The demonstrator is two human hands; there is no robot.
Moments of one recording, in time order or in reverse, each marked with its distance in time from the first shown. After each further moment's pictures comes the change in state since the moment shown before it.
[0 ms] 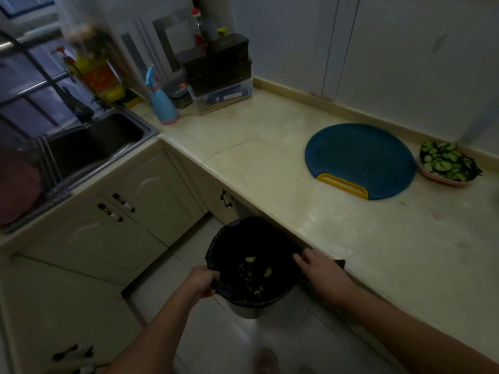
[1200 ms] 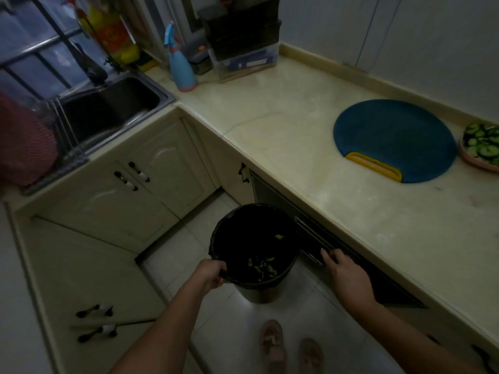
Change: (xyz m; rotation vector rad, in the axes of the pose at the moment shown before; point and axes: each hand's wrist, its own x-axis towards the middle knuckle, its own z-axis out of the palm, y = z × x) left_hand 0.017 -0.053 -0.020 -0.202 0.032 -0.160; right_hand -0.030 -0.049 0.012 0.074 -0.171 0.325
